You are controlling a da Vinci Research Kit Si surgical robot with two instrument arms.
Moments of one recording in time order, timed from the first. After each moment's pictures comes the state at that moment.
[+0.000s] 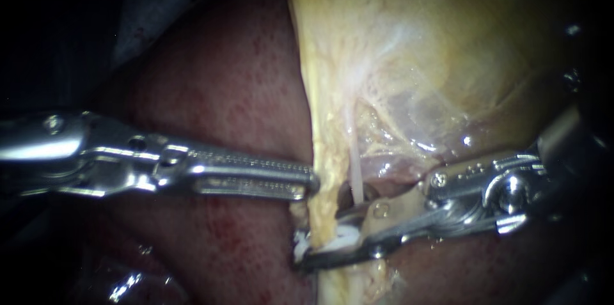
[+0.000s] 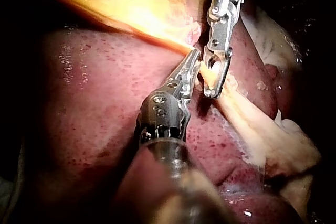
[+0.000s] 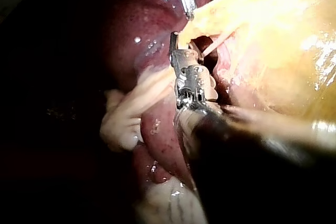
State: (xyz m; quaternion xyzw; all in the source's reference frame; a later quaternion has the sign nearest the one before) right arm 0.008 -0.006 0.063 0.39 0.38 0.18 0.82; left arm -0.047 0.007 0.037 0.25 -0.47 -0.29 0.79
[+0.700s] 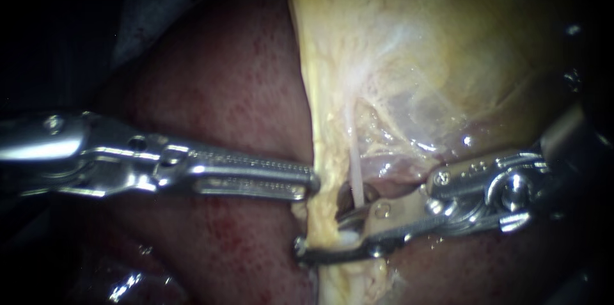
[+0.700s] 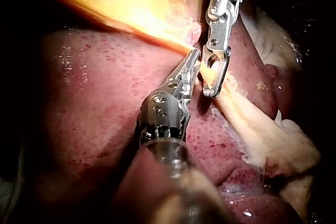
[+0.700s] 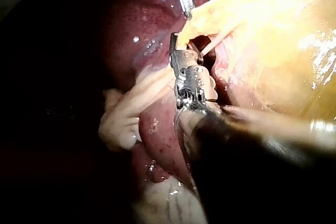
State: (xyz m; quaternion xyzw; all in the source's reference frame) right arm 0.008 -0.006 0.063 0.39 0.38 0.18 0.82; left arm -0.047 0.007 0.037 0.25 -0.47 -0.29 0.79
